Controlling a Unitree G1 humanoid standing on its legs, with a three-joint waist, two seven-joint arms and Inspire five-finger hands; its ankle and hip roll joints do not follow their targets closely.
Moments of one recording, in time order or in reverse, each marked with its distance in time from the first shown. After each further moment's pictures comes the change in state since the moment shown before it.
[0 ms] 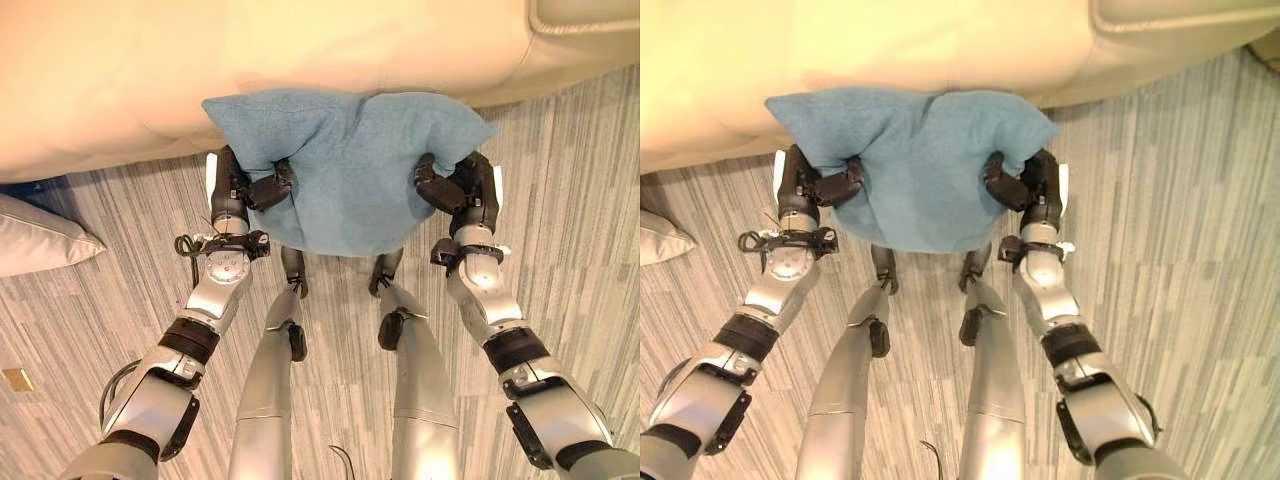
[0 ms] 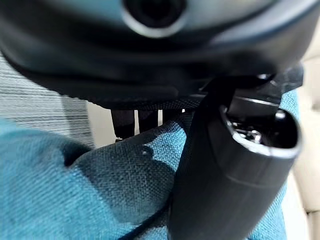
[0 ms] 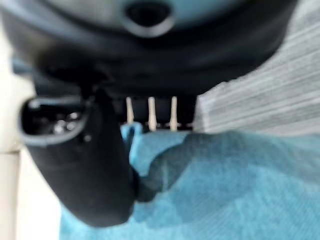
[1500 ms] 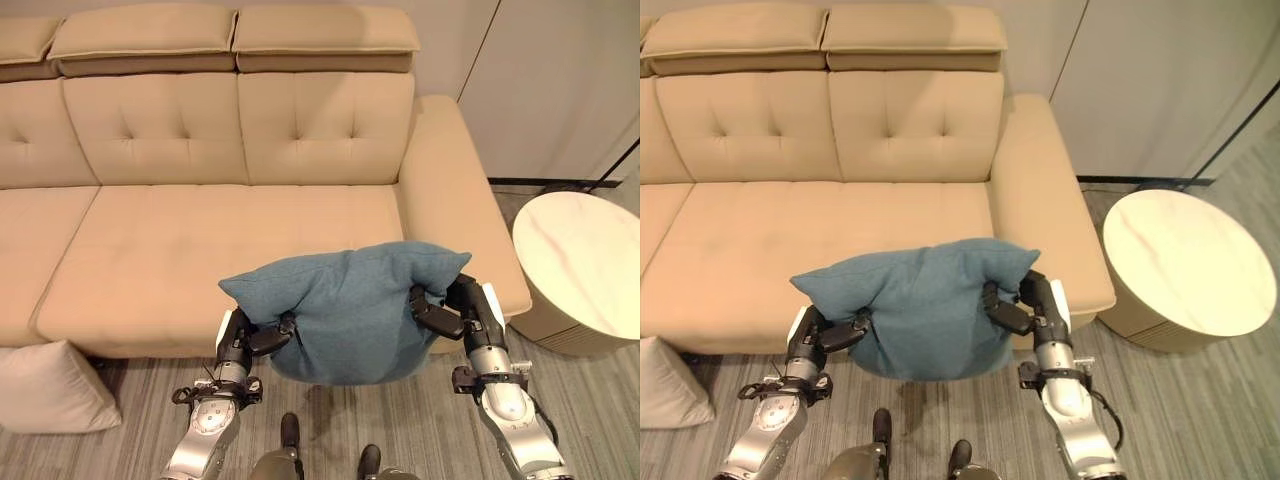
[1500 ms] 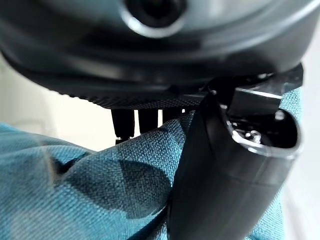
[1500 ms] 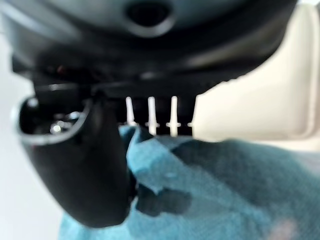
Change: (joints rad) left arm 0.769 -0.015 0.027 -0.293 0.041 -0.013 -0.218; right arm 0.743 0.010 -0.113 -0.438 -0.384 0.088 0.159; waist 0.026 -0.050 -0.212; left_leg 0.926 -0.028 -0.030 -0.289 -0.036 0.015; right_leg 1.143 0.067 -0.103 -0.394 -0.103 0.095
